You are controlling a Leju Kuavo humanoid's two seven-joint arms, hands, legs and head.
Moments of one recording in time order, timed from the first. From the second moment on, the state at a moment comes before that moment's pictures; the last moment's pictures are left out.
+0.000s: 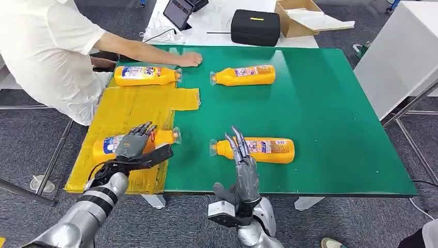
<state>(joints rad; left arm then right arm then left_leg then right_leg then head) -0.58 -0.03 -0.36 -0.50 -1.01 0.01 -0.37 -0.08 0.17 0.49 -1.25 0.56 -0.70 -0.68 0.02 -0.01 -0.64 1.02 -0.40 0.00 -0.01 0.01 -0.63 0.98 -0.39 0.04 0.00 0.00</state>
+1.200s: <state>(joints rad) -0.23 0.03 -0.62 -1.17 -0.87 0.30 -0.32 -0.20 -0.10 0.26 -1.06 1.31 -0.55 -0.10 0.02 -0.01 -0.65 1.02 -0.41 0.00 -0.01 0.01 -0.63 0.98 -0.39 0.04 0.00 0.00</state>
